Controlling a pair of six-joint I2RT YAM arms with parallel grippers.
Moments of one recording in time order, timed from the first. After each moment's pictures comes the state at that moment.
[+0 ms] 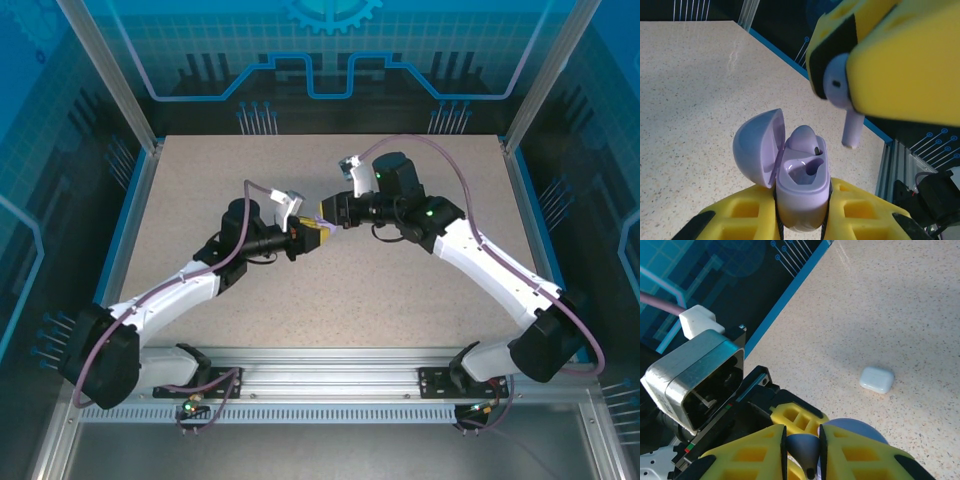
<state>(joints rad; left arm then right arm) -0.49 1.25 0.74 0.25 0.61 -0.34 0.63 1.40 1.31 -0.43 -0.43 0.42</state>
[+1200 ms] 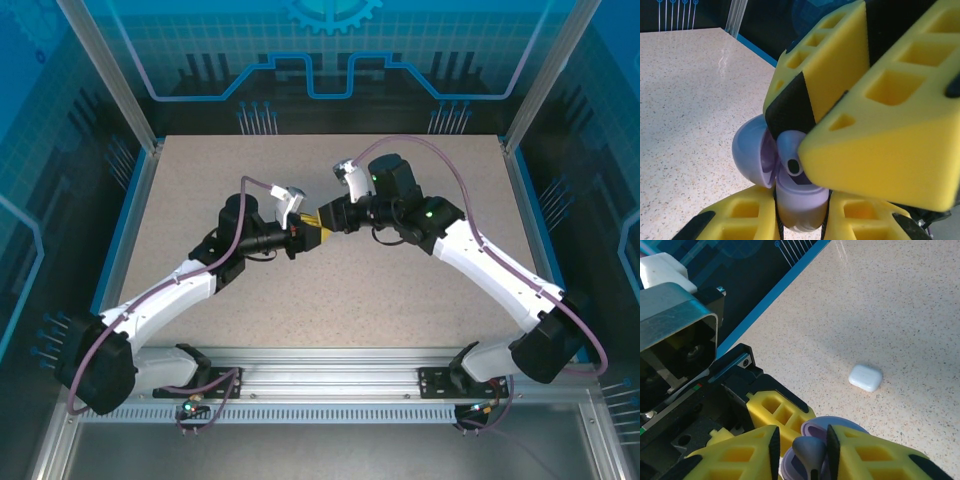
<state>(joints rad) -0.50 1.22 0.80 0.18 0.64 -0.33 0.66 1.39 1.34 -0.50 -0.38 0.29</state>
